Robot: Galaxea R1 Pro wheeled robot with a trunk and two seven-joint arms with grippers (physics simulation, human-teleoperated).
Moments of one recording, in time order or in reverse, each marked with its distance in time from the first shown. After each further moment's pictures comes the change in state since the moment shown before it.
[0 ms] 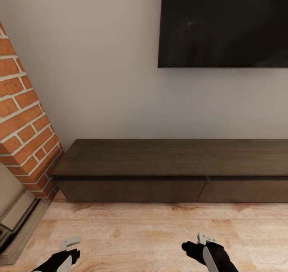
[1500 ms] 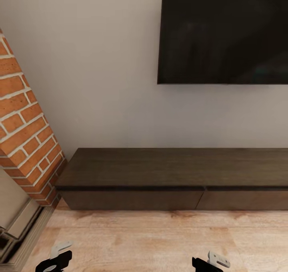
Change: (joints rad) left arm 0.021 0.018 -0.001 0.112 0.004 -0.349 0.003; right arm -0.002 -0.043 -0.001 0.360 -0.001 -0.533 -0.009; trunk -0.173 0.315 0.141
